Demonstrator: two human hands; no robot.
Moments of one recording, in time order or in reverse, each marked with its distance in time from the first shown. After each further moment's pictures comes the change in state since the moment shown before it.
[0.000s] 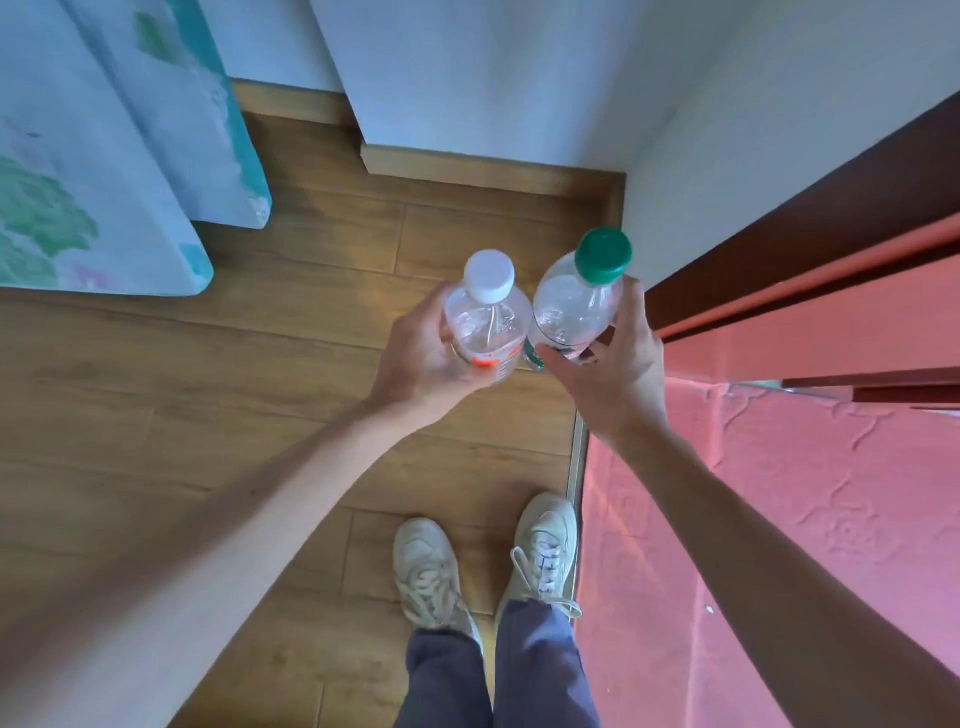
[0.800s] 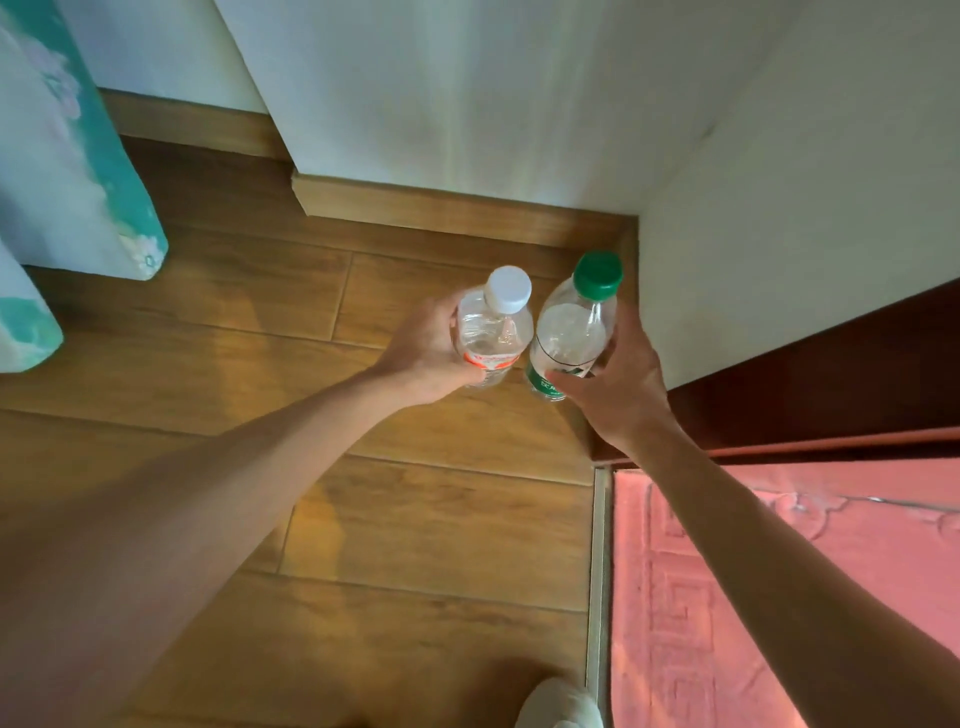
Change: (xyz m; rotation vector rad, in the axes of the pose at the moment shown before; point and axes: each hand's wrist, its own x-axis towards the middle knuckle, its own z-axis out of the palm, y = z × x) left_hand 0.195 -0.143 0.079 0.192 -0.192 0.099; right_hand 0.137 0.175 0.105 0.086 -0.076 0.091
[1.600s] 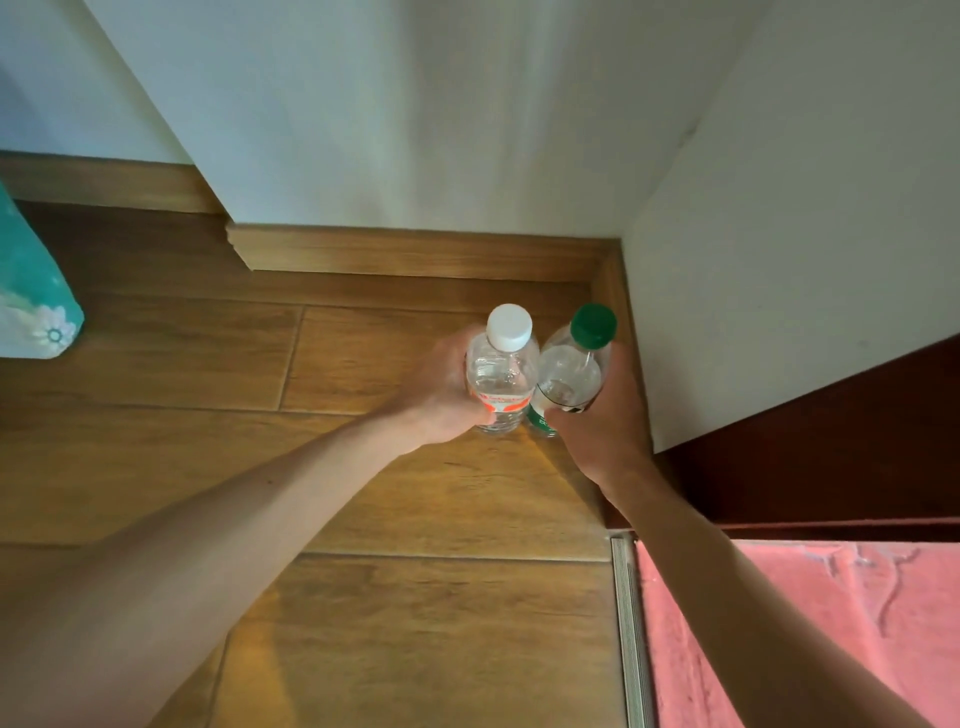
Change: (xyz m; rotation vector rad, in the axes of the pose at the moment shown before) left_hand 0.067 -0.036 0.052 0.007 -0.108 -0.027; right_hand 0.049 0.075 0.046 0.049 0.219 0.074
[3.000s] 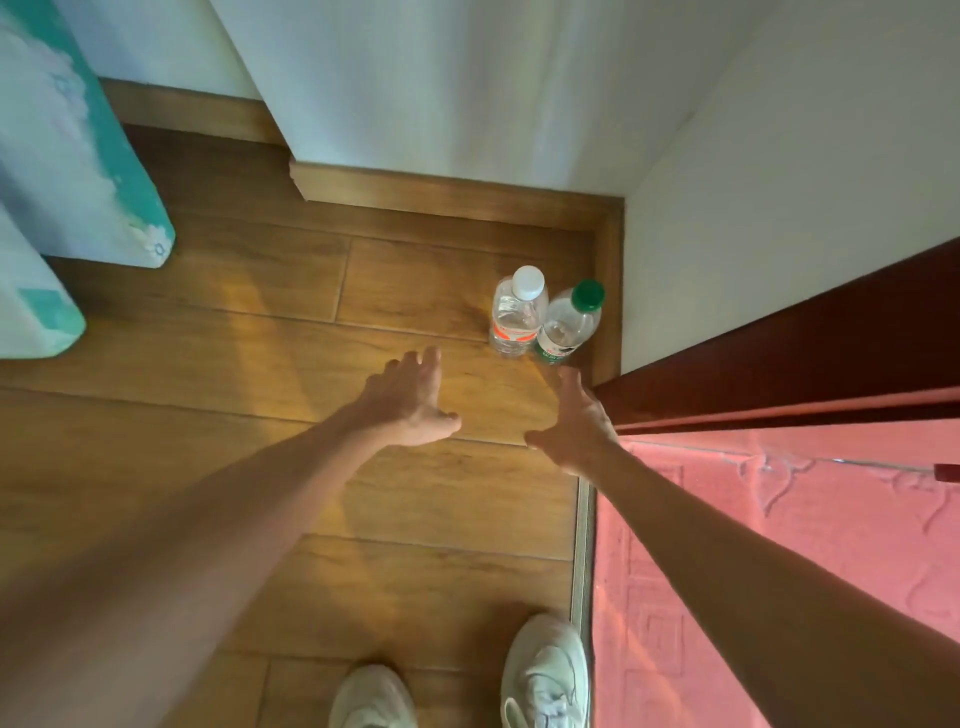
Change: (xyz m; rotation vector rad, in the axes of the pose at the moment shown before) left_hand -0.125 0.029 -0.038 0.655 -0.230 -0.336; right_hand -0.091 -0.057 -0.044 -0.534 -0.535 0.317
